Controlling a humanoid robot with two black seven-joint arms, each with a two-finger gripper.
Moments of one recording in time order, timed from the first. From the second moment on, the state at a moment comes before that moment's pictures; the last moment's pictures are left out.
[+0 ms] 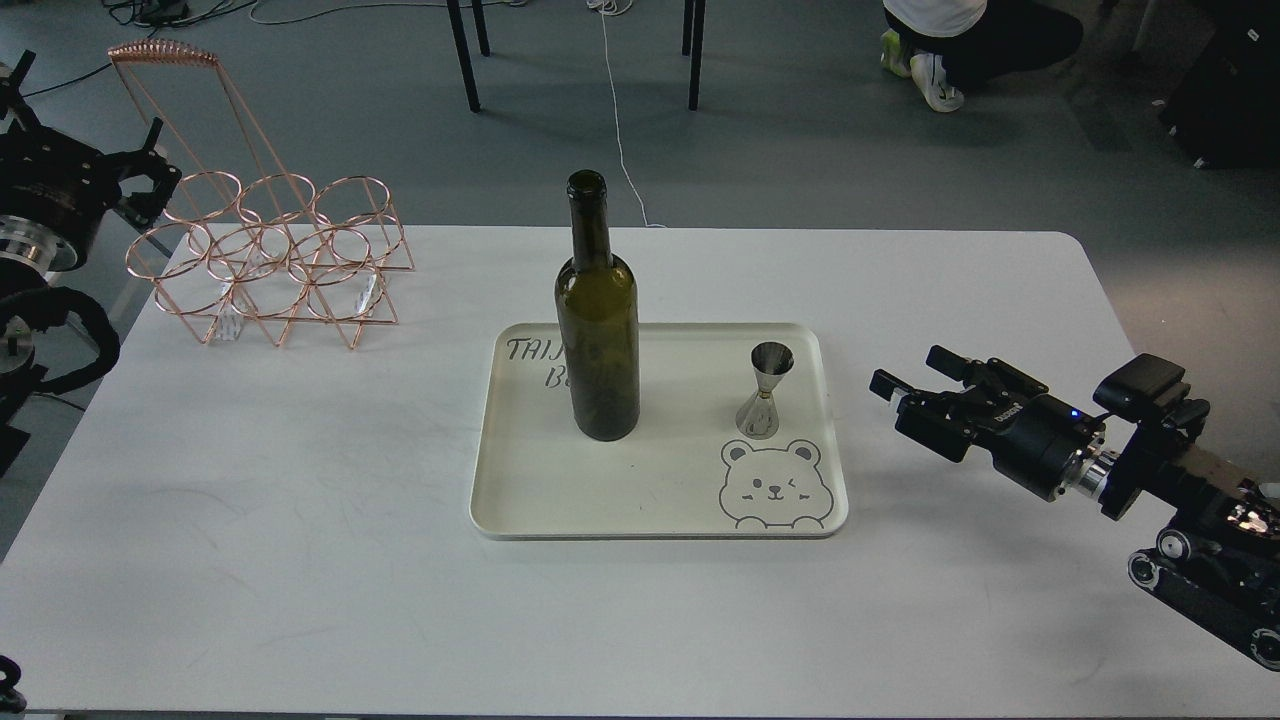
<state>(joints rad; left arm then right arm) -0.77 0.58 -0.80 -0.54 -0.38 -0.49 -0.21 0.57 -0.62 0.34 1.03 -1.75 -0.40 0.49</state>
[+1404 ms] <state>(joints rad) -0.78 0.62 -0.80 -0.53 -0.36 -0.48 -0.21 0.75 -0.26 0.06 0.67 -1.77 -0.49 0.49</state>
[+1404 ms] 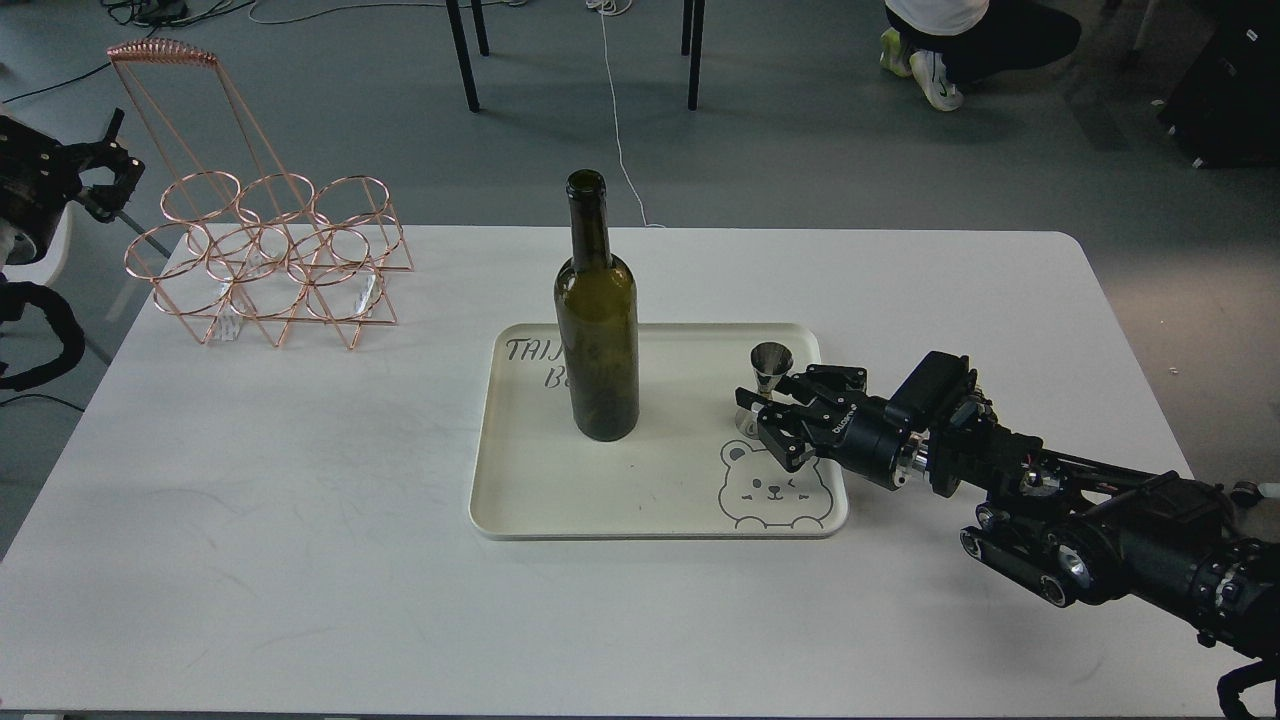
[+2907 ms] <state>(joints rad) -0.80 0.66 -0.80 -0.55 -0.36 -0.48 -0.21 0.60 -0.63 0.19 0.76 -1.42 -0.49 0.49</state>
